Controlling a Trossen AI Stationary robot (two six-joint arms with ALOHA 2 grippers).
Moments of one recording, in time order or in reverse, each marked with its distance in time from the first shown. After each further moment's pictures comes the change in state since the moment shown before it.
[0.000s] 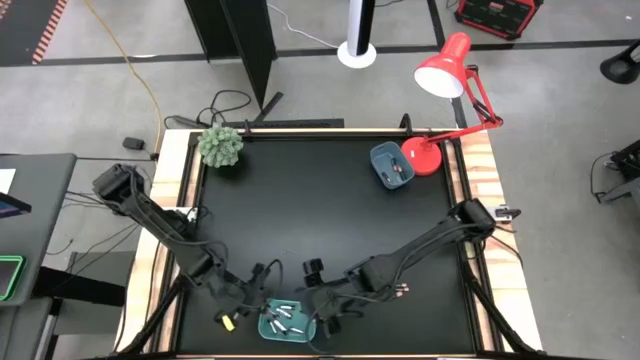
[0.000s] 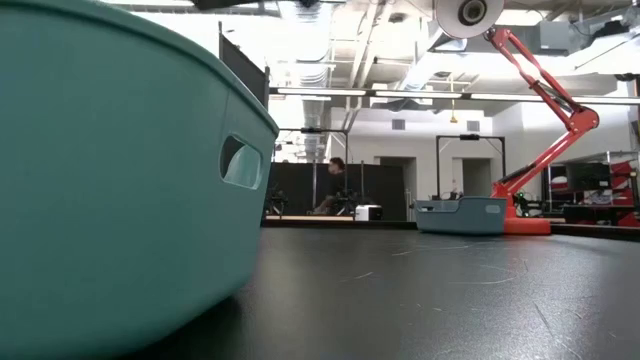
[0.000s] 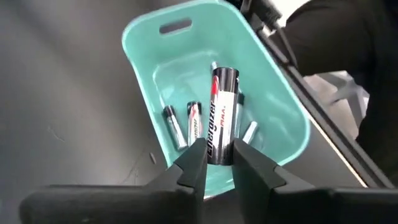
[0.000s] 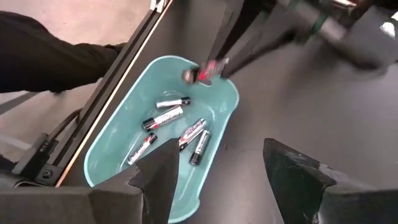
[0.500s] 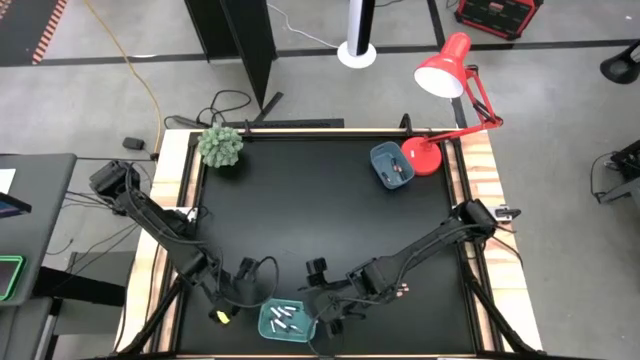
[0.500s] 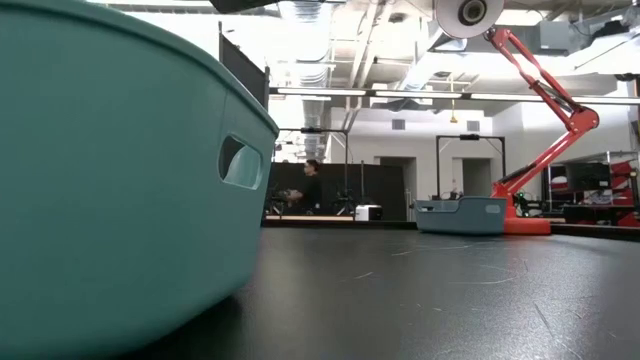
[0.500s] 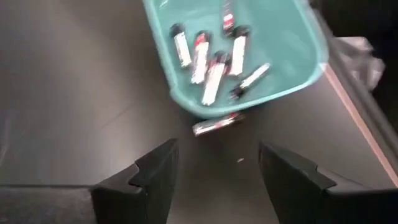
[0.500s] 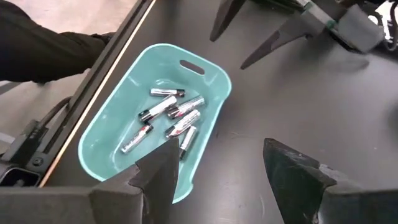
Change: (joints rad) left arm -0.015 -0.053 0.000 -0.224 -0.002 -0.112; right arm 0.020 -0.009 0.001 -0.051 0.053 0.004
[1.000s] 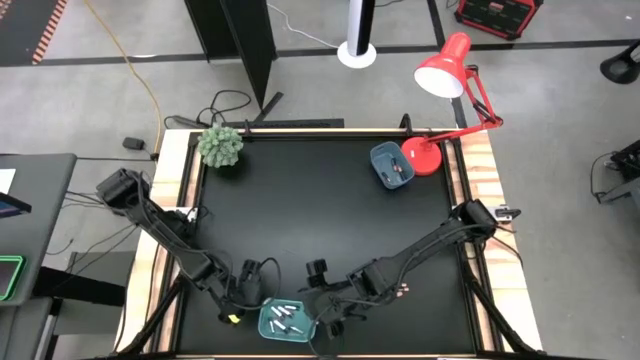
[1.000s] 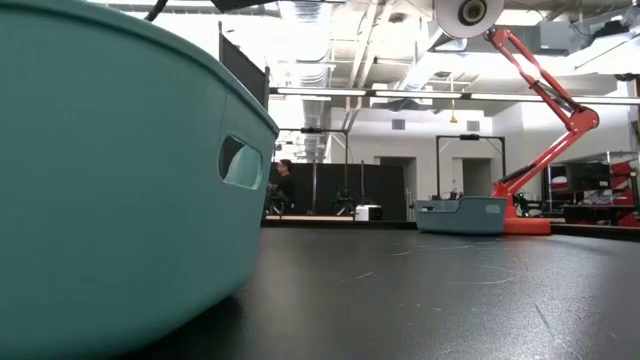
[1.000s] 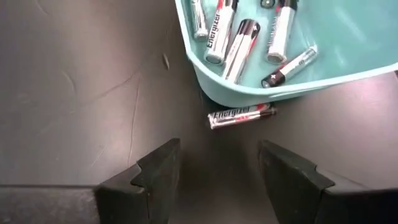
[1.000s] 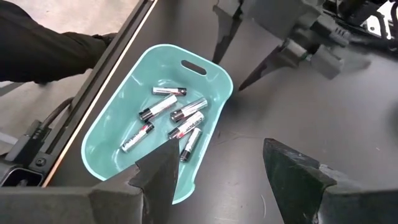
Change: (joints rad) left arm -0.014 0.127 -0.092 0.182 -0.055 -0.126; right arm 0.001 0.000 0.000 0.004 0.000 0.004
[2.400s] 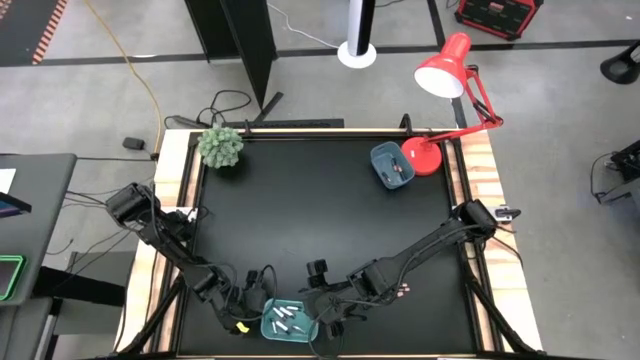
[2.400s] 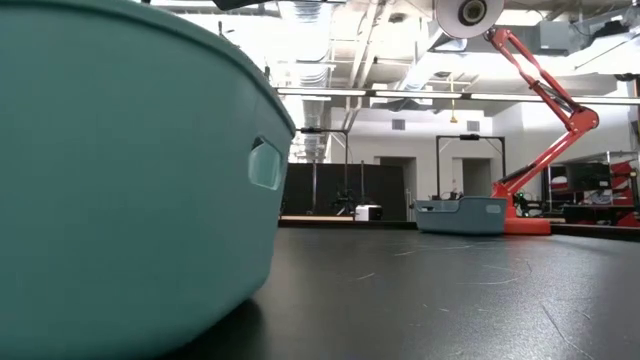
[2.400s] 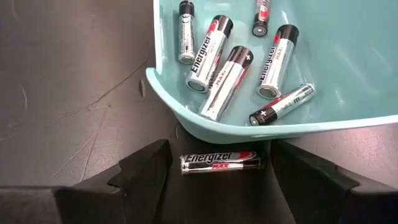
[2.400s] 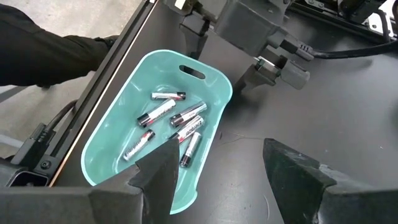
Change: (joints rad) left arm -0.055 0.184 -0.001 0.271 -0.118 -0.148; right arm 0.000 0.001 0.000 0.000 0.000 0.020
